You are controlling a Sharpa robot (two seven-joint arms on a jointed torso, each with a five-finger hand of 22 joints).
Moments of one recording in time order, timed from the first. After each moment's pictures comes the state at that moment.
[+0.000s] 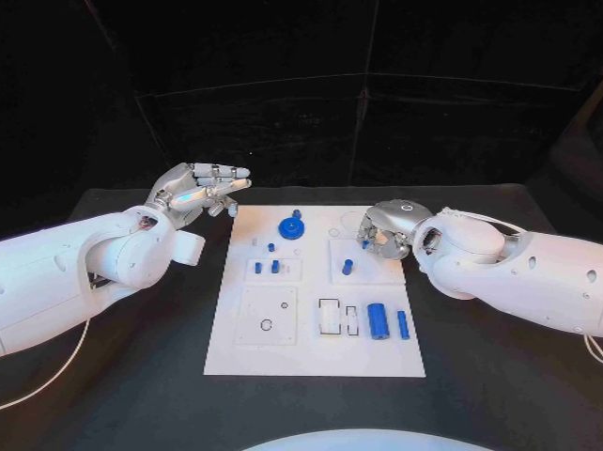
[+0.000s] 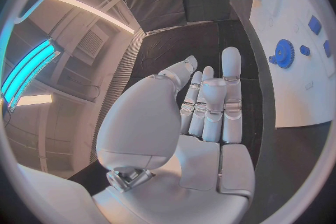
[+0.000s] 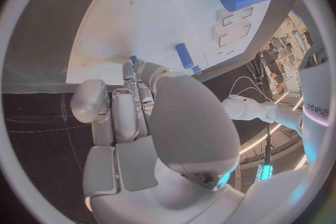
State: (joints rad) left arm 1.23 -0.86 -0.06 1.44 -0.06 -0.19 0.39; left_hand 1.40 -0.10 0.36 0.01 0.10 1.01 0.19 0.10 0.07 1.08 0.12 0.17 0.07 1.32 0.02 1.15 0.72 0.18 1.18 0.12 0.67 0.77; right arm 1.17 -0.83 -0.06 1.53 -1.70 -0.24 -0.27; right_hand 1.51 -0.14 0.50 0.09 0.09 1.12 0.15 0.07 0.07 1.18 0.08 0.17 0.09 1.47 -0.01 1.33 1.20 0.12 1.34 0.09 1.28 1.00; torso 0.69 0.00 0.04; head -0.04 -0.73
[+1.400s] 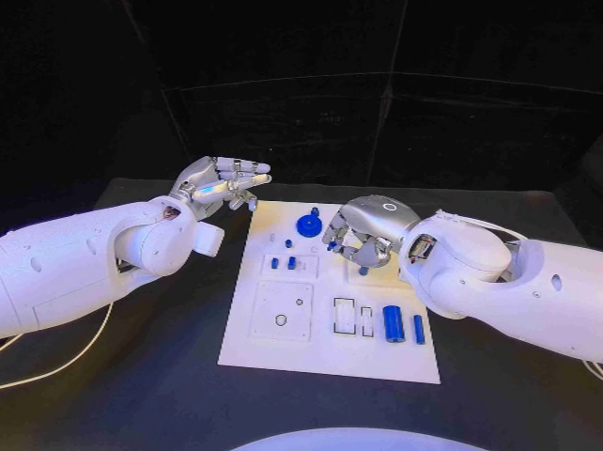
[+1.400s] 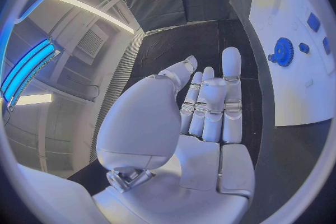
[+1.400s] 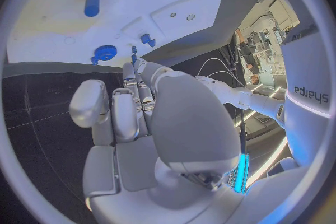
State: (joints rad) left arm 1.23 -0.85 -0.06 1.42 -0.06 -0.19 0.39; left_hand 1.40 -0.10 0.36 0.01 0.10 1.00 0.19 0.10 0.07 1.07 0.12 0.17 0.07 1.32 0.02 1.15 0.72 0.18 1.18 0.12 0.67 0.77; right arm 1.19 -0.79 -0.03 1.75 -1.69 -0.29 -0.27; right_hand 1.50 -0.14 0.51 0.08 0.09 1.12 0.15 0.07 0.07 1.19 0.07 0.17 0.09 1.47 -0.01 1.34 1.20 0.12 1.36 0.09 1.30 1.03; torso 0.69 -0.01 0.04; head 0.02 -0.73
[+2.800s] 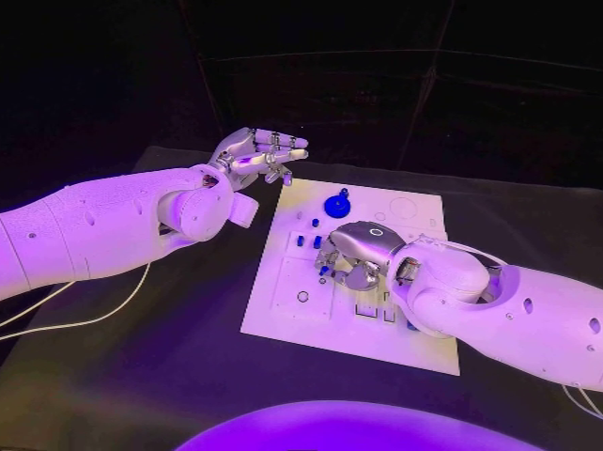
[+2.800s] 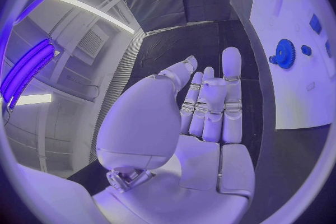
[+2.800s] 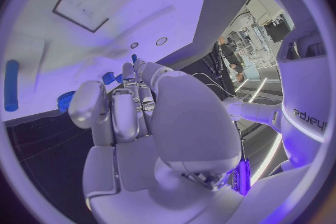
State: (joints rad) left arm 1.23 -0.84 -0.06 1.41 -0.06 -0.18 0.39; left_hand 1.40 -0.10 0.36 0.01 0.10 1.00 0.20 0.10 0.07 1.07 0.12 0.17 0.07 1.31 0.03 1.15 0.72 0.18 1.18 0.12 0.67 0.77; right arm 1.08 -0.63 -0.04 1.65 -1.69 -0.23 -0.20; right_hand 1.49 -0.14 0.52 0.07 0.10 1.12 0.14 0.07 0.07 1.19 0.07 0.17 0.09 1.47 -0.01 1.34 1.20 0.12 1.36 0.09 1.30 1.03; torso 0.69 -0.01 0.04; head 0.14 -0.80
